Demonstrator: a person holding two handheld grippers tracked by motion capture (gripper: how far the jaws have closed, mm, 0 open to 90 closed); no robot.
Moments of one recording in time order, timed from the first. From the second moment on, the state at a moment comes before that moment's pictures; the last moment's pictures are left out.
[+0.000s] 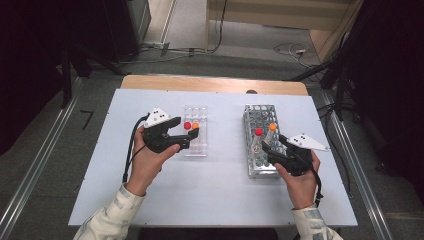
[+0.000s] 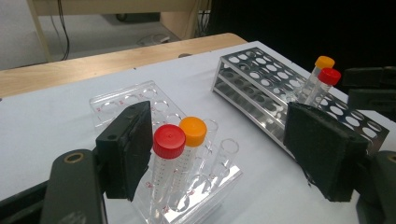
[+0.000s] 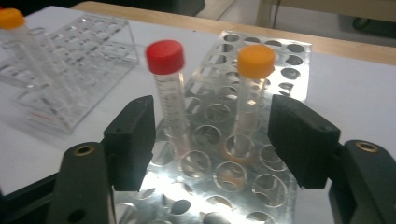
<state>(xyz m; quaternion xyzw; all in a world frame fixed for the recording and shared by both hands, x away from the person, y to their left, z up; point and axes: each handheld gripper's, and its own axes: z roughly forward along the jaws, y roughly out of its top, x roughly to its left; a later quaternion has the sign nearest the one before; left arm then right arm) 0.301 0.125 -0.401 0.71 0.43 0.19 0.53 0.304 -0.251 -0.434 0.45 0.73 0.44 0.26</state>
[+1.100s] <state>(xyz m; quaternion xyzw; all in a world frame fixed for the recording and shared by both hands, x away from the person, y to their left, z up) 0.300 0.121 -0.401 0.71 0.43 0.19 0.53 0.334 -0.256 -0.417 0.45 0.73 0.44 0.27</state>
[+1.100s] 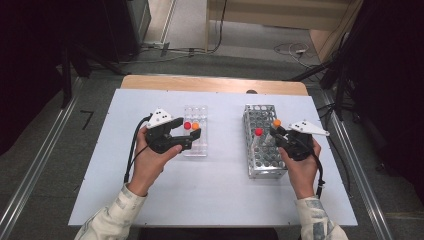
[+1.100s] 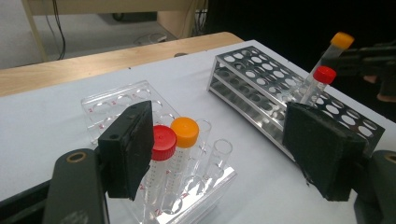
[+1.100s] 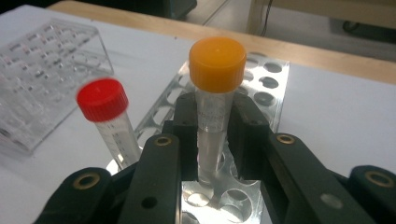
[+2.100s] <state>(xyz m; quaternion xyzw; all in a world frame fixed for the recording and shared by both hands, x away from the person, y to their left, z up) 0.297 0.117 -0.401 0.72 0.42 0.18 0.53 0.293 -0.230 -0.385 0.39 0.77 0.46 0.23</state>
